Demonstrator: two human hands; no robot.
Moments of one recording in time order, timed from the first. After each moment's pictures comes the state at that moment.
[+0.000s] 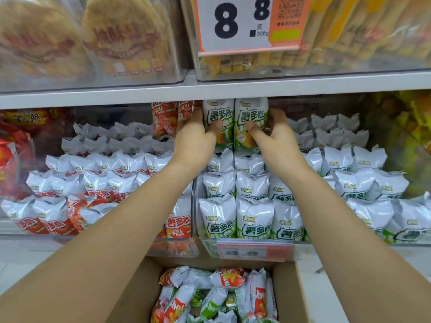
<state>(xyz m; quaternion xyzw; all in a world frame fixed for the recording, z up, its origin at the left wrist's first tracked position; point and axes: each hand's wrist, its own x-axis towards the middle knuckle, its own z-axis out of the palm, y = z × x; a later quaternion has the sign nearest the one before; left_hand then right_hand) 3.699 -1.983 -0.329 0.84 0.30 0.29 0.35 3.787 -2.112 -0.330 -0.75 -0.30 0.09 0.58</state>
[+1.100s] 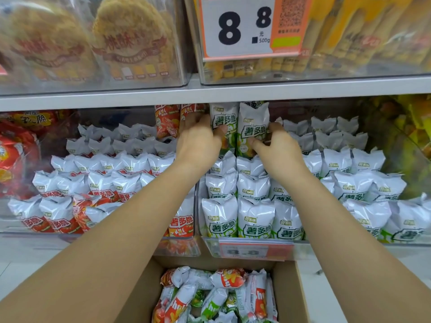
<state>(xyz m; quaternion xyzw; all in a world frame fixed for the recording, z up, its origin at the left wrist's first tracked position) 3.699 -1.990 -0.322 0.89 0.33 0.23 0.21 3.788 -2.119 -0.335 -0.86 -0.29 0.06 0.41</state>
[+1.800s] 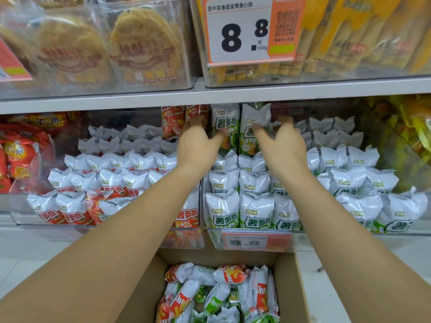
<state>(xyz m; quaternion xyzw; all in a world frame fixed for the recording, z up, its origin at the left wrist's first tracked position) 3.684 -1.990 -0.327 0.84 0.34 0.28 0.31 3.774 -2.124 -0.321 -0.86 -0.24 0.00 0.45</state>
